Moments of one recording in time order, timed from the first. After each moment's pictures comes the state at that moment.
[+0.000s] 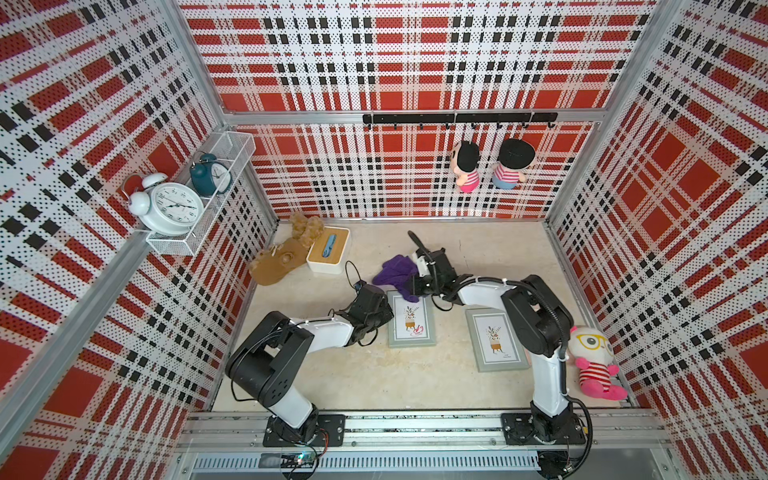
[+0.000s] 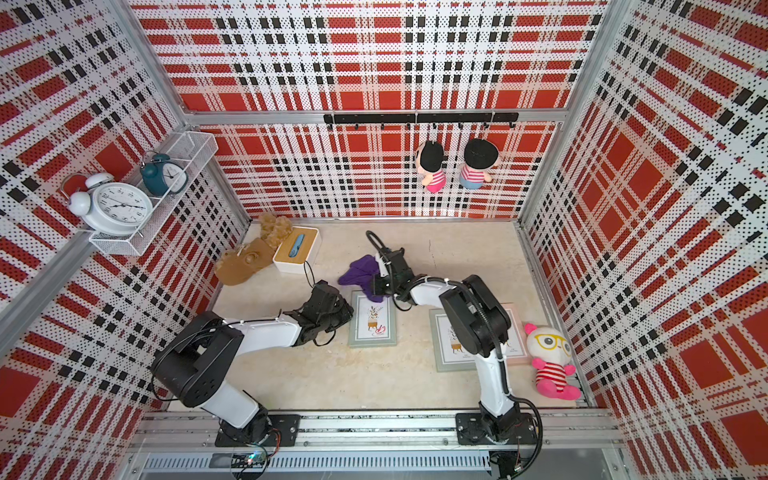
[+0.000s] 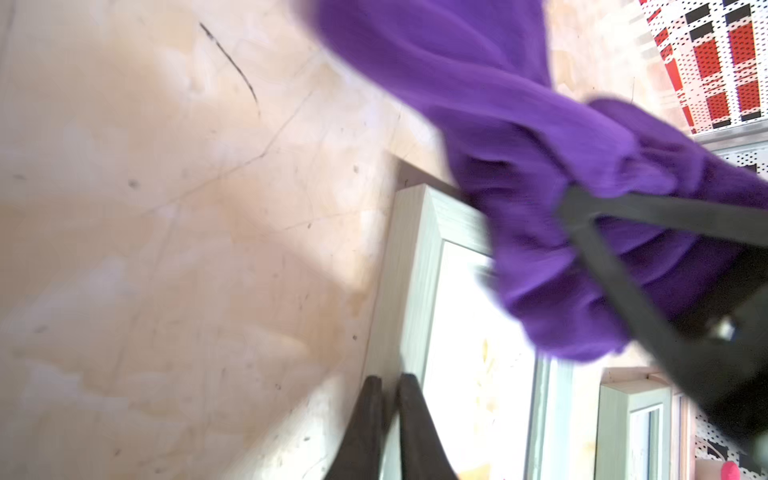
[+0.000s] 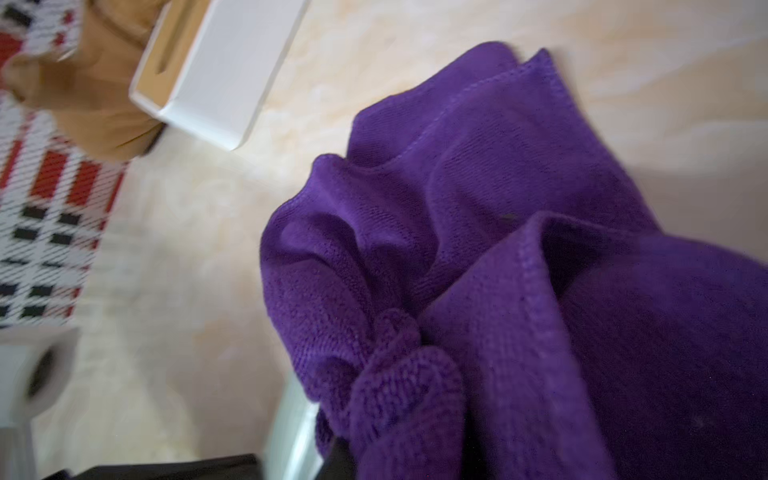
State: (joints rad) left arm -0.56 1.61 0.64 0.14 0.00 -0.99; right arm 0.55 2.02 1.24 0.05 -0.22 0.45
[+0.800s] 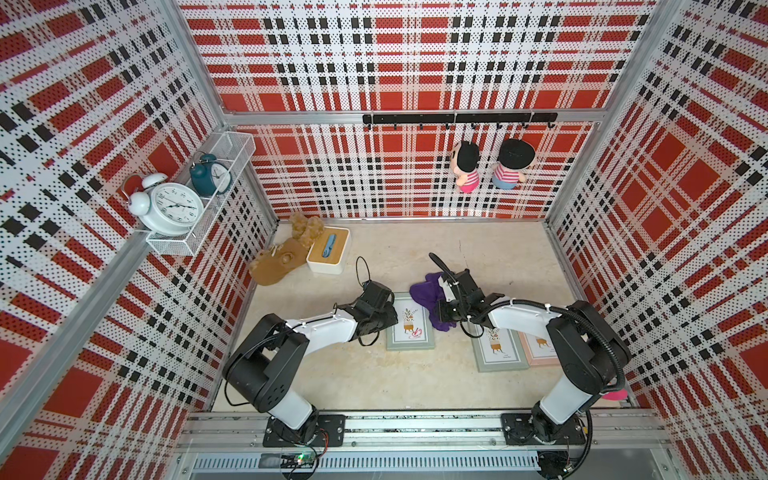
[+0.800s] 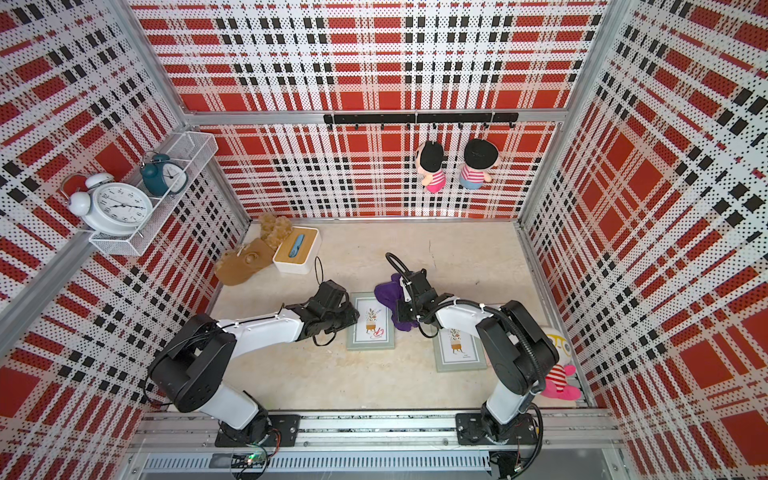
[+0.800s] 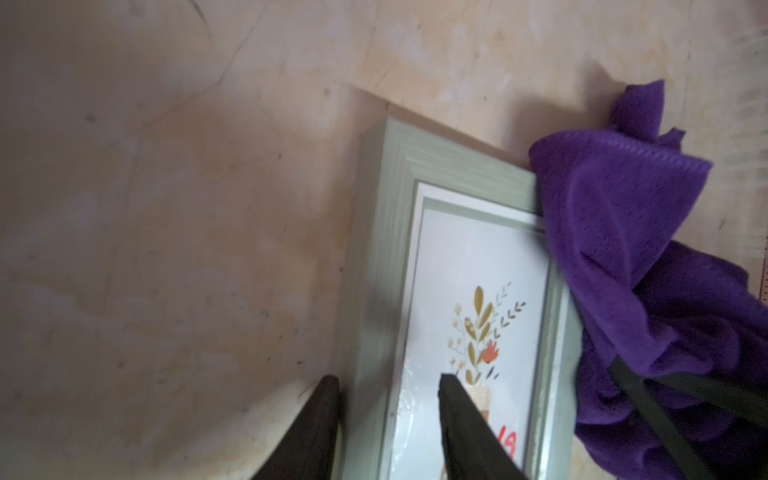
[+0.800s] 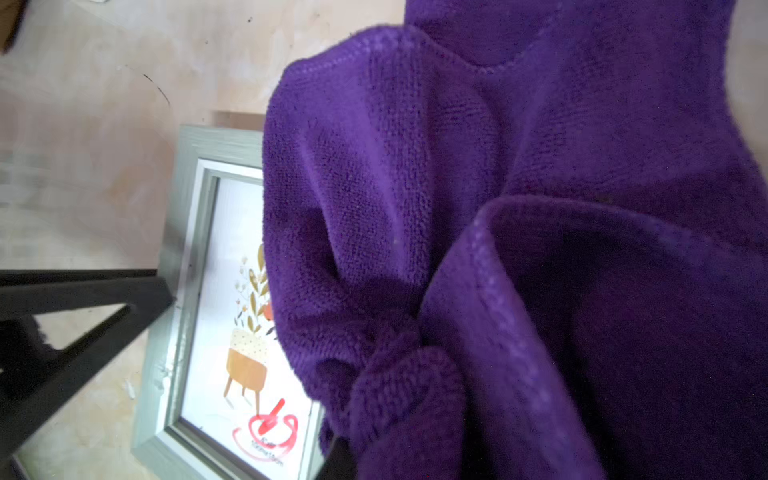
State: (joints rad) left arm -0.61 1.58 0.73 -0.09 0.03 -0.90; right arm 0.60 1.70 0.88 -0.10 -0.19 0.48
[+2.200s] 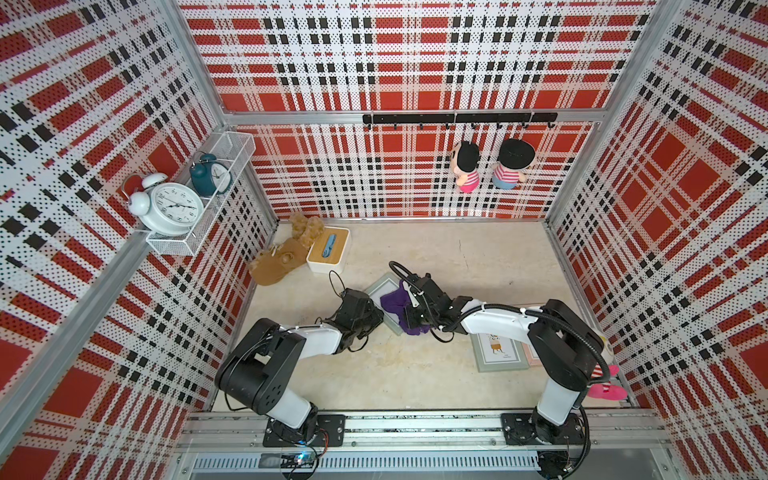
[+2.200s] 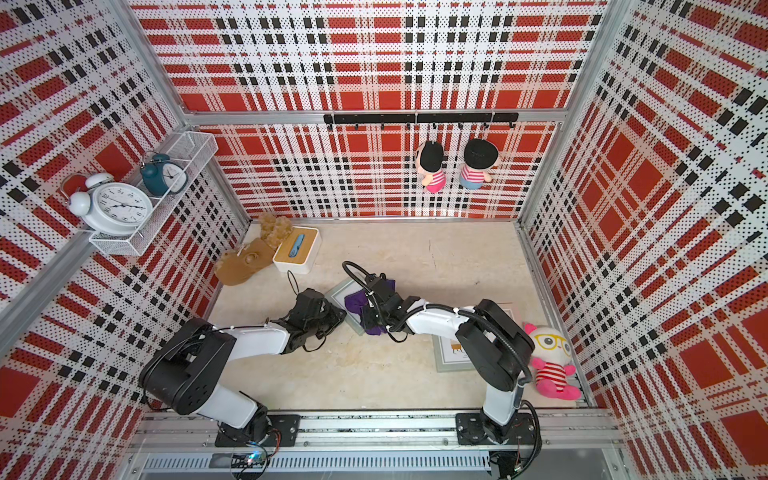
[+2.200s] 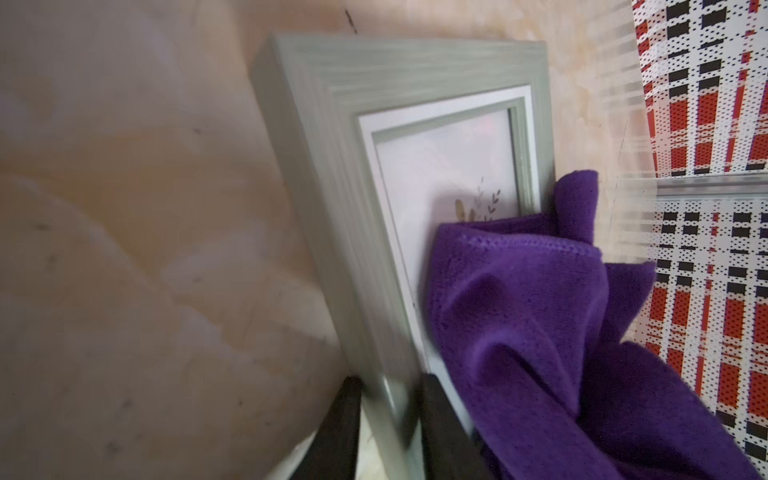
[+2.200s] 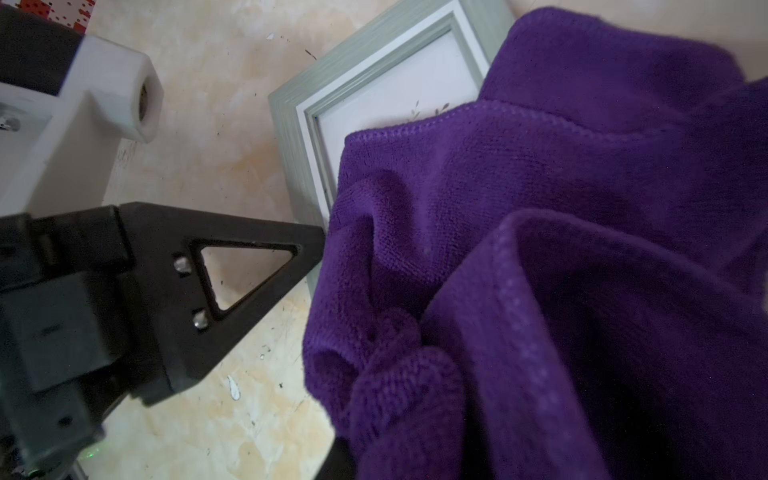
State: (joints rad) left arm -0.47 1.55 0.51 0.26 0.10 -1.08; right arm 0.86 1.81 1.07 -0.10 -0.07 0.55
